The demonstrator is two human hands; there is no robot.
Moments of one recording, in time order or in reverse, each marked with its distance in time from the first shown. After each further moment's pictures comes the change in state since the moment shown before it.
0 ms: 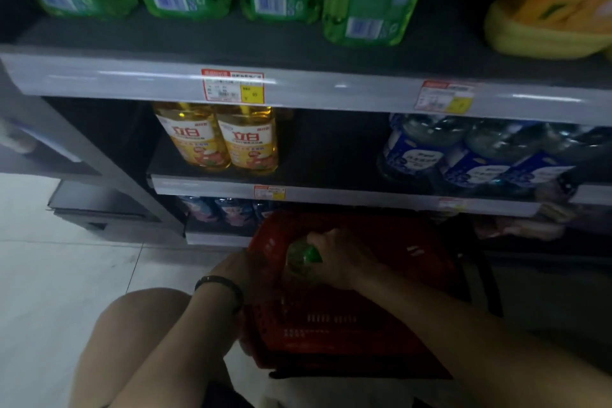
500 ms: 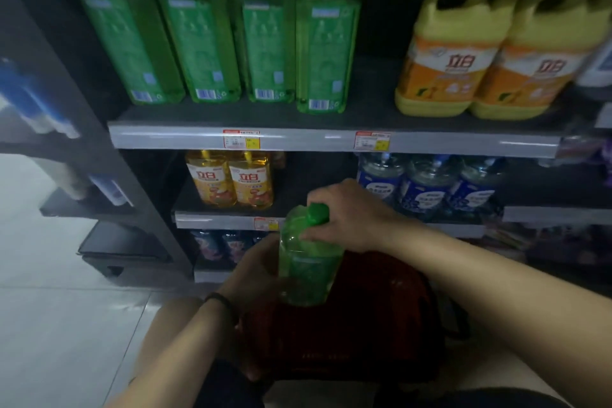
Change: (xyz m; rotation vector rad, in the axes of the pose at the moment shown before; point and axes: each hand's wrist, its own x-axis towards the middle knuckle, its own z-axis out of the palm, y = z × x) left_hand -0.077 0.016 0.027 -0.557 0.331 0.504; right_hand -0.166 -0.058 -0.152 0.049 0.419 -0.266
